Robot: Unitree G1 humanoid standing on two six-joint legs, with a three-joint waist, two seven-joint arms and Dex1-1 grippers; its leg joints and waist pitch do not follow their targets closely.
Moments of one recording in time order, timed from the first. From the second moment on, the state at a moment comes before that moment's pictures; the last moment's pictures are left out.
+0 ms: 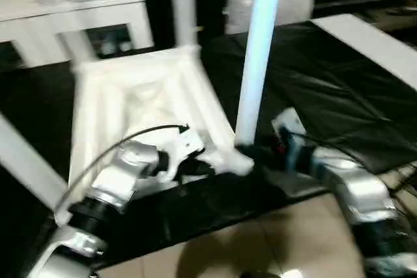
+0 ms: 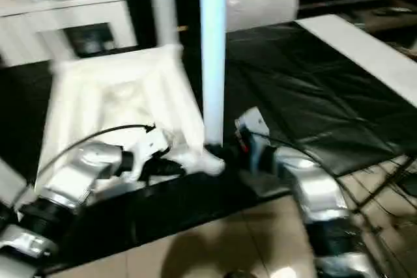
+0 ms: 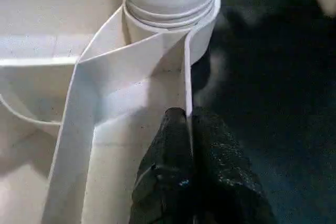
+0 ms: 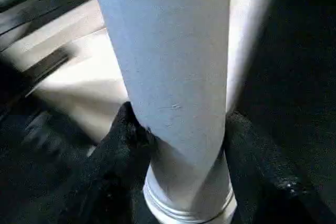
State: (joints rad) left arm -0.48 0.25 -0.28 0.34 0.05 0.41 -0.93; right arm -0.39 -0.21 0.06 0.20 0.19 0.46 0.64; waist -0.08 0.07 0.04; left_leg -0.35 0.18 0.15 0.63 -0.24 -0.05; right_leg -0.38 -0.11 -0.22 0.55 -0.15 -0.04
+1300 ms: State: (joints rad) left arm -0.54 0.43 -0.48 0.37 0.02 0.09 -1.42; right arm -0.28 -0.62 0.14 0.10 0.39 0.36 1.41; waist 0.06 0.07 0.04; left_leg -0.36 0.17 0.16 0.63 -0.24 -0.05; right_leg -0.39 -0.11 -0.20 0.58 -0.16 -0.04
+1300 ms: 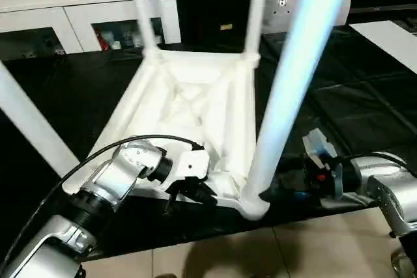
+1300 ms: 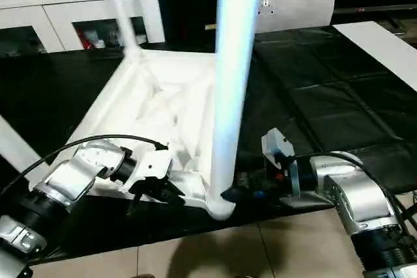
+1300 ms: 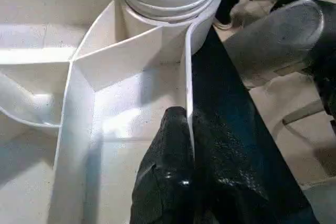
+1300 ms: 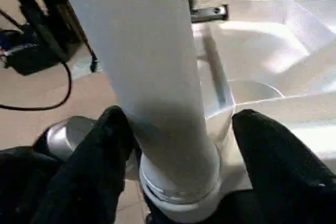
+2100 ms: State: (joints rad) left arm -0.51 0.38 -0.35 0.38 0.04 0.28 -1.18; right arm -0.47 -0.35 0.15 0.47 0.29 0.19 1.14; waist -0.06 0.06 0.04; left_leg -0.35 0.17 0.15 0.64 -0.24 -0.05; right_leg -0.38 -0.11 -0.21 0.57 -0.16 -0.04
